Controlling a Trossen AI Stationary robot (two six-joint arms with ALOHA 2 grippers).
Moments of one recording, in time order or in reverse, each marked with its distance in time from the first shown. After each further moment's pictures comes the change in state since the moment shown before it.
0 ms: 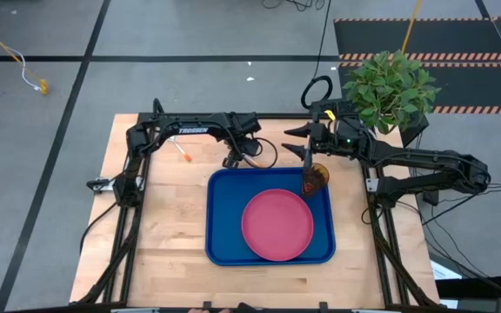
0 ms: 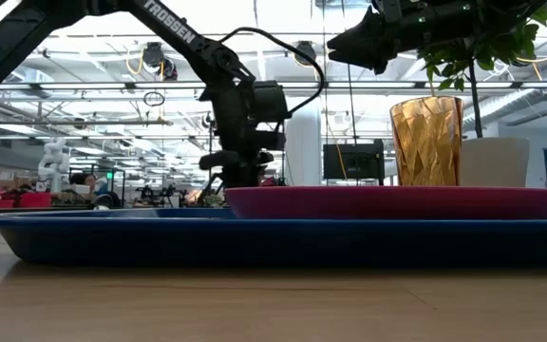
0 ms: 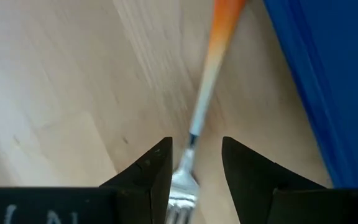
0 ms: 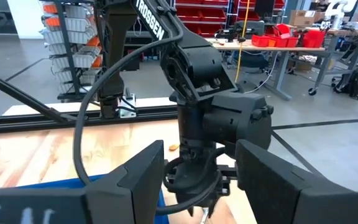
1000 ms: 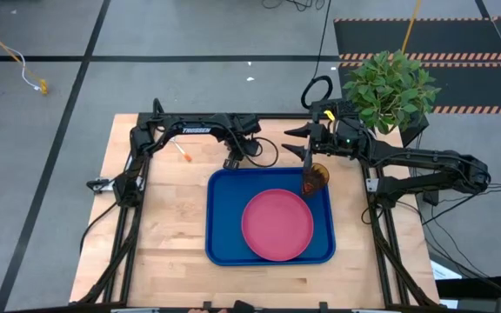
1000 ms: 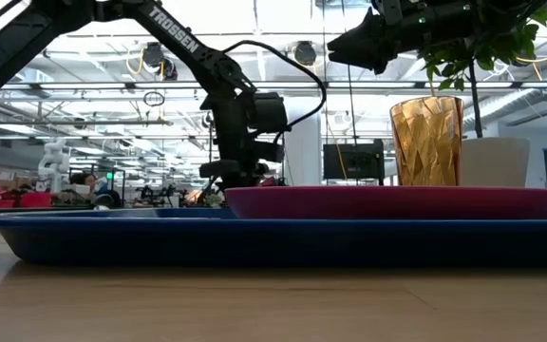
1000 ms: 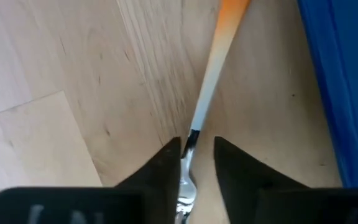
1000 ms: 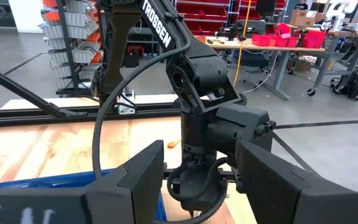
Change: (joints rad) left arm 0.012 0.045 0.002 -0.008 0.004 -0.074; right arm 0.000 0.000 0.001 -0.011 0.001 -0.023
